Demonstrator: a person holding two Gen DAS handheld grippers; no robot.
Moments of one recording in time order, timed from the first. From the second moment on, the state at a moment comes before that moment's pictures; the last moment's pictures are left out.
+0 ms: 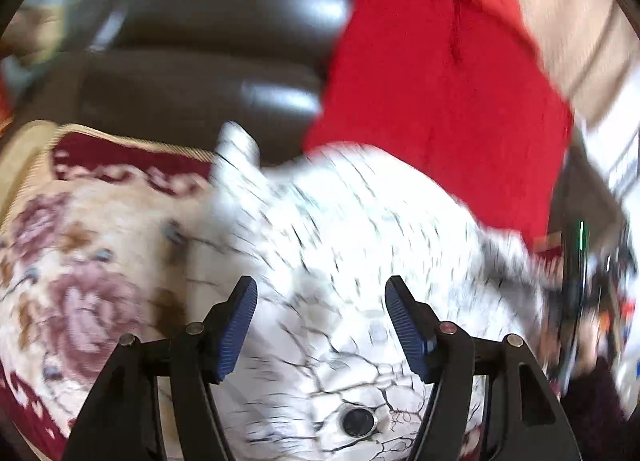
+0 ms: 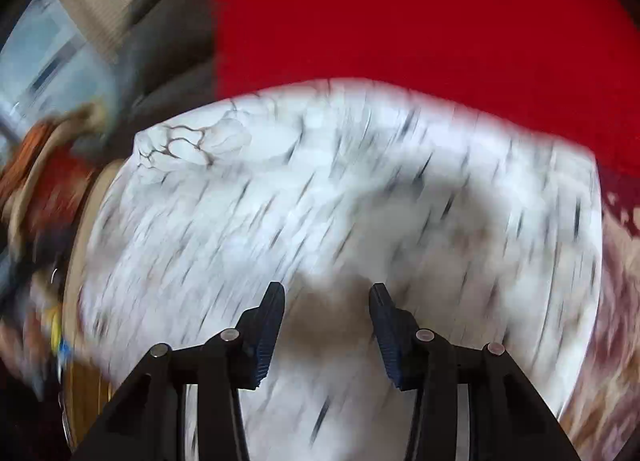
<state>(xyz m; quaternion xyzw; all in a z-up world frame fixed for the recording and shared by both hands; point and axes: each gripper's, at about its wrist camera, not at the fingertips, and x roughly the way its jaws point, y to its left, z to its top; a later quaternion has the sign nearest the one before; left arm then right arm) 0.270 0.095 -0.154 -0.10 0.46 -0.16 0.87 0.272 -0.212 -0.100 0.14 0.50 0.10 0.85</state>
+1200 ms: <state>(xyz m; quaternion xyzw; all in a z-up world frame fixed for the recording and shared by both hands) 0.167 0.036 -0.128 0.04 0.36 0.03 0.93 0.137 -0.215 -0.080 0.19 0.43 0.04 0.88</state>
